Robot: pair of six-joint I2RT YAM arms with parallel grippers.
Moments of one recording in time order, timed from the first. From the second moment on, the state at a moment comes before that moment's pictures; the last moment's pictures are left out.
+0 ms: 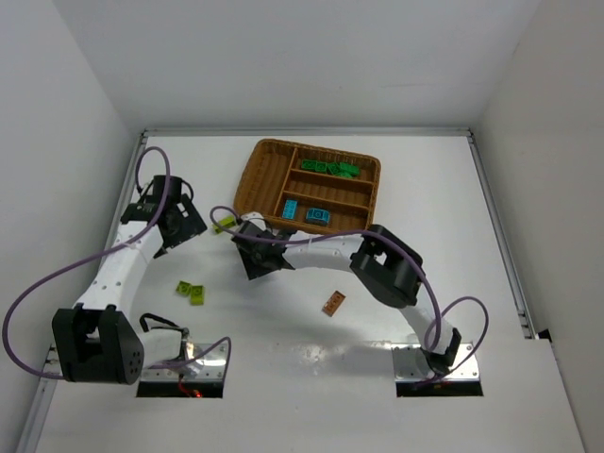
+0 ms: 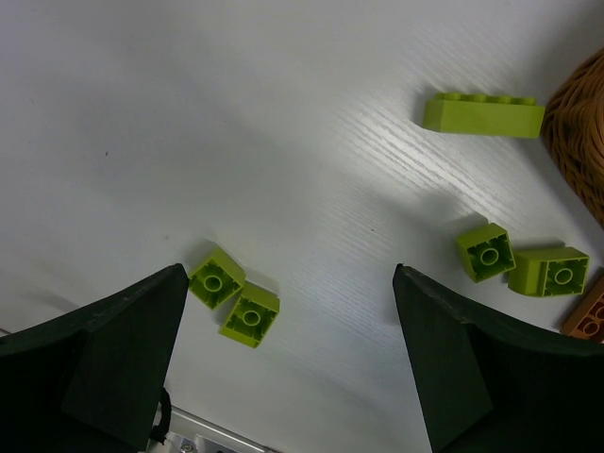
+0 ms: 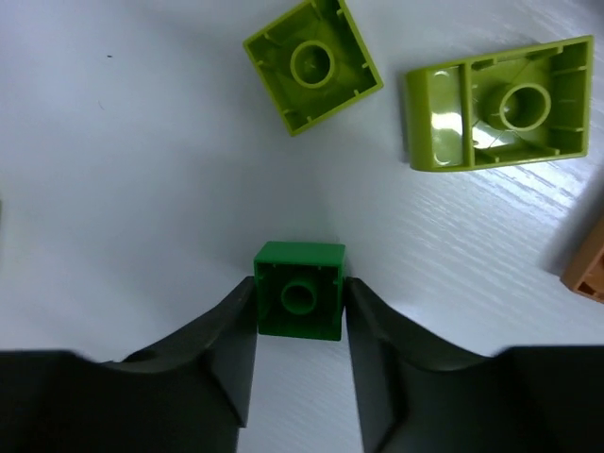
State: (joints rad) left arm -0.02 1.21 0.98 -0.83 -0.29 -0.59; right arm 1.06 2.18 1.52 -0.33 0.17 0.57
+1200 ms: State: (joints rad) left arm -0.02 1.31 0.98 -0.80 -0.27 -0.57; right arm 0.38 2.39 2.12 -0.52 0.37 0.54
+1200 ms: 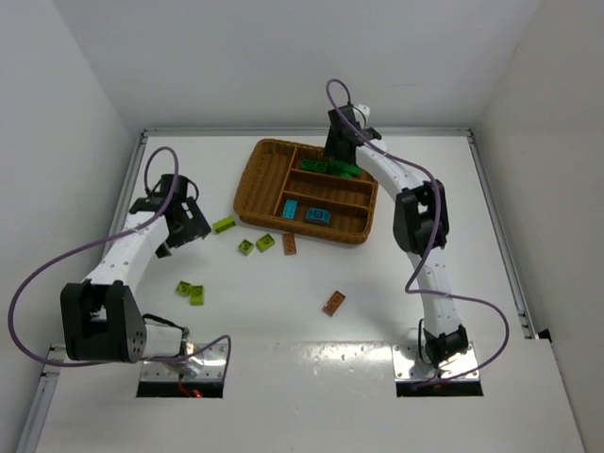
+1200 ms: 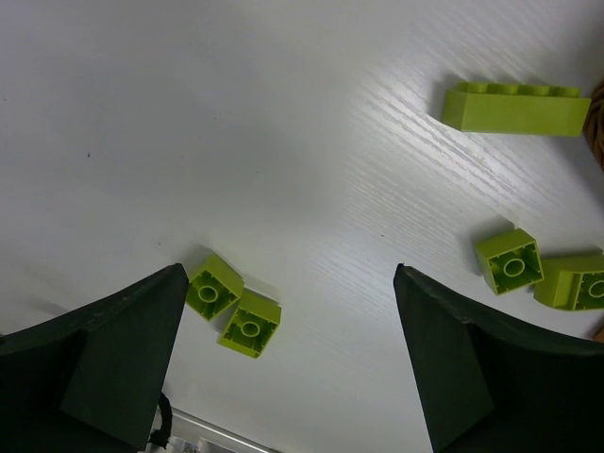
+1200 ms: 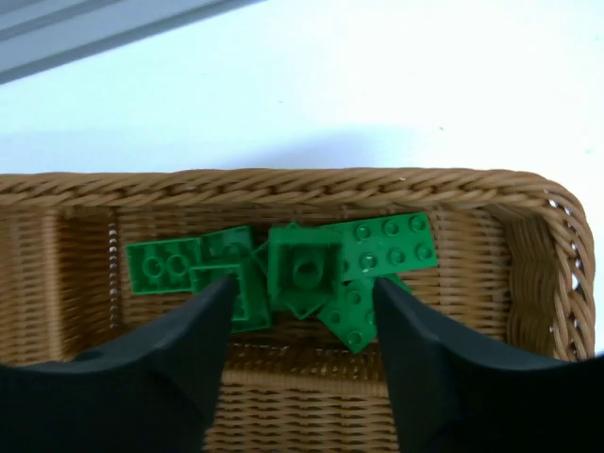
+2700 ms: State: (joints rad) left arm -0.12 1.35 0.68 -0.76 -0.12 -0.83; right arm 0.75 1.59 1.12 -0.36 0.35 0.57
